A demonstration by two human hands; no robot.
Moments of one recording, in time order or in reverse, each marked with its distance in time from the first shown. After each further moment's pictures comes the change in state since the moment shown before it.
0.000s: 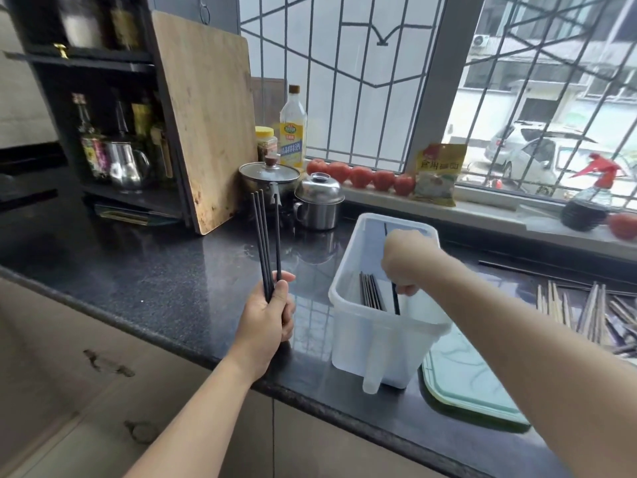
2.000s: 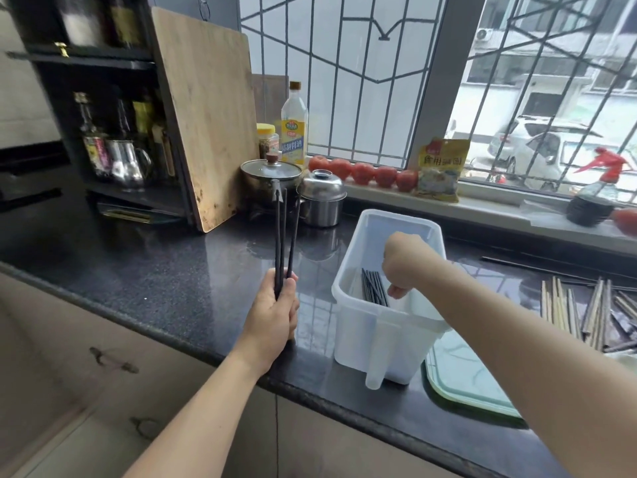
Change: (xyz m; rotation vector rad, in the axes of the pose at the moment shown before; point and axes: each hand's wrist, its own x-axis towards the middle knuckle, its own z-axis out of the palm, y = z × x) left_hand 0.003 -0.005 -0.002 0.103 -0.064 0.031; right_hand -0.004 0.000 0.014 0.316 -0.014 -0.014
